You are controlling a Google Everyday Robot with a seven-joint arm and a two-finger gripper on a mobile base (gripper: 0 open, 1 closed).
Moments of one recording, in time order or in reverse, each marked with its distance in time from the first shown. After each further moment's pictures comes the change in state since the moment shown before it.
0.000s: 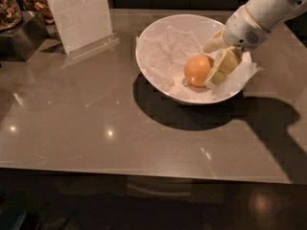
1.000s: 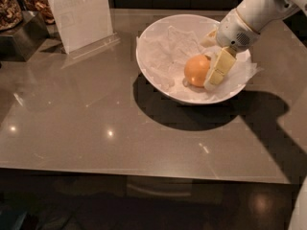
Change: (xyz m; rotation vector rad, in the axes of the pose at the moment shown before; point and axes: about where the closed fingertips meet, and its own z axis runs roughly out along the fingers) arm -0.004 -0.013 0.018 -0.025 -0.007 -0.014
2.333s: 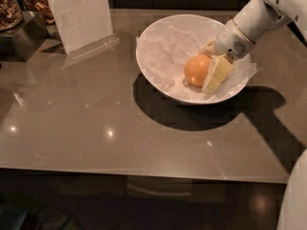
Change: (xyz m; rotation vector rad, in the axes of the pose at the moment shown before) arm 0.016 -0.003 0.023 -0.058 -0.020 0.050
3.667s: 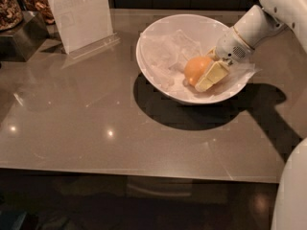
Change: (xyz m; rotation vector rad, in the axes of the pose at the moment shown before) arm 0.016 -0.010 0.013 -0.013 -0.013 0.072
